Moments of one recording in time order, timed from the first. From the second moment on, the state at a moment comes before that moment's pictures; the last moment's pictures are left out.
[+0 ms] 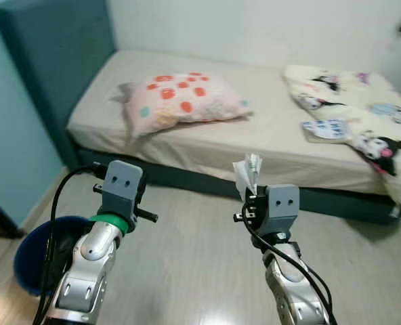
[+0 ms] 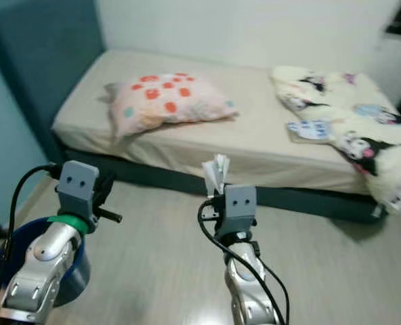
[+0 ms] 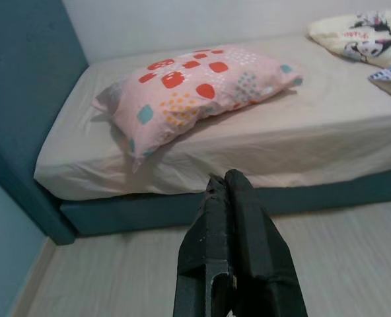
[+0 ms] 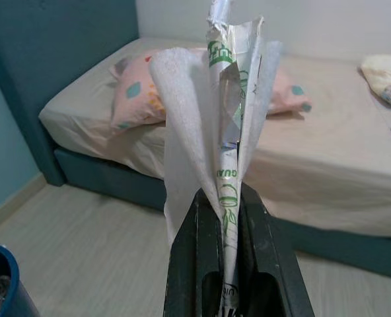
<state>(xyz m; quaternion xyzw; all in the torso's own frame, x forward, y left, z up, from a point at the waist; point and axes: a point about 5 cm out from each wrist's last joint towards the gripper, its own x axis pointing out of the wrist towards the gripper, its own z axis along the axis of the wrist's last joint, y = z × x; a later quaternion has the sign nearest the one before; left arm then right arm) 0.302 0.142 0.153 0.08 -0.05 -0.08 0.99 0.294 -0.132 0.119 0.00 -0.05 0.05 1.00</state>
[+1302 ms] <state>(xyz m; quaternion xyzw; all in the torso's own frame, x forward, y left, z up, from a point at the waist) 0.305 0.148 0.152 0.09 -0.04 -0.05 0.99 0.293 -0.123 0.118 0.00 -0.04 0.08 1.00</state>
